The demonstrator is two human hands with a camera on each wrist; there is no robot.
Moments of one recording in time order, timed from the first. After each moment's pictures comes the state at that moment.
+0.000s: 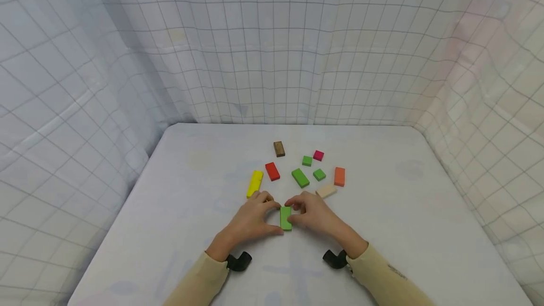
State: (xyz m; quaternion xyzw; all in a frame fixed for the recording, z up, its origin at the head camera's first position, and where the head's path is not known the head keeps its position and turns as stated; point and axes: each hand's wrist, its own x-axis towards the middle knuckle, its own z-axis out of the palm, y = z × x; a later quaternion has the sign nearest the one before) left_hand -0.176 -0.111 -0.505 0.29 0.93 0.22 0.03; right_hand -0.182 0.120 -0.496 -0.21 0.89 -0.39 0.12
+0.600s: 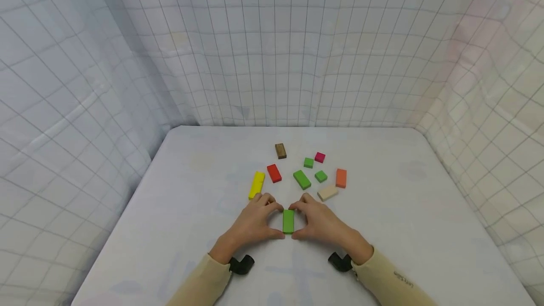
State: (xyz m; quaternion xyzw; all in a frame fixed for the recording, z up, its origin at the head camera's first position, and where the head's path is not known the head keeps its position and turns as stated) left_hand -0.174 -0.111 -0.510 0.30 0.93 0.22 0.00; right_hand -0.173 0.125 -0.502 -0.27 0.92 -0.28 0.09
